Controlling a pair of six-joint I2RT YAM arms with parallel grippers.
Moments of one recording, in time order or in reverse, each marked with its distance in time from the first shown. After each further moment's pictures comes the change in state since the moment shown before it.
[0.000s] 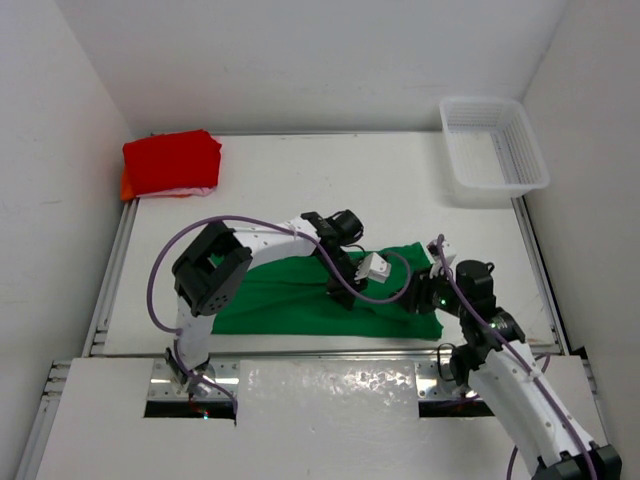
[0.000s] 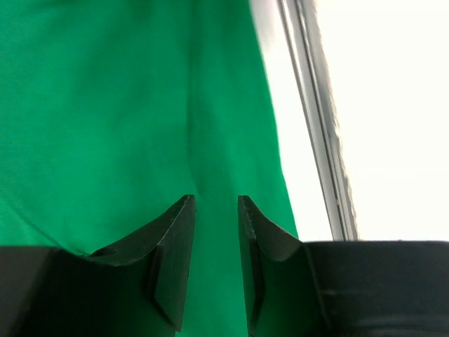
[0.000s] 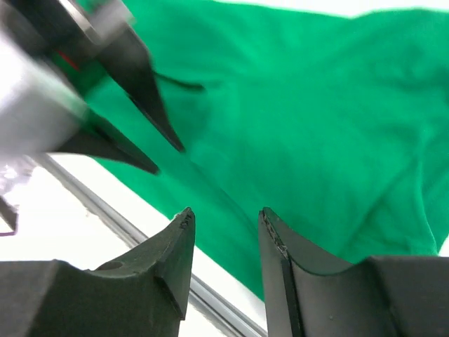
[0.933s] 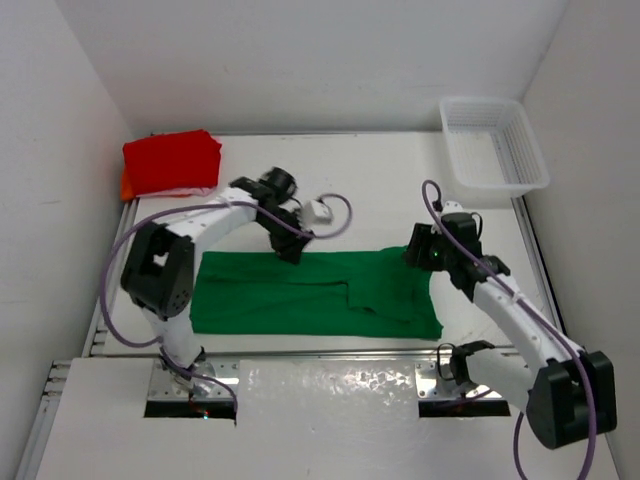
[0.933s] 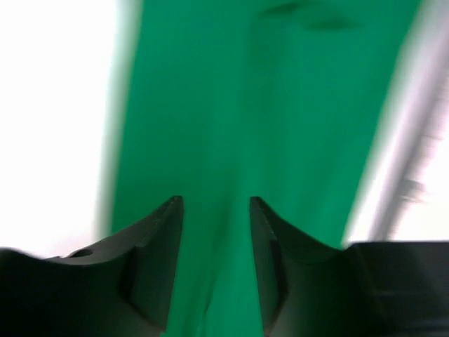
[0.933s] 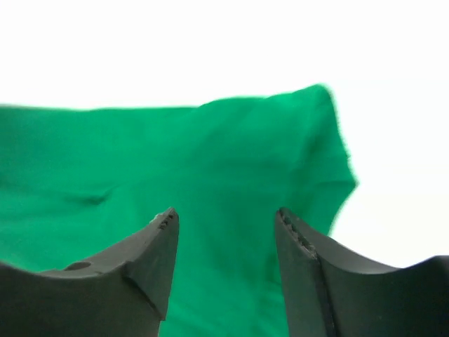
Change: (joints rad) left arm 0.324 -0.188 -0.059 -0.157 -0.218 -0.034; right arm -0.024 0.500 0.299 0.061 0.378 0.050
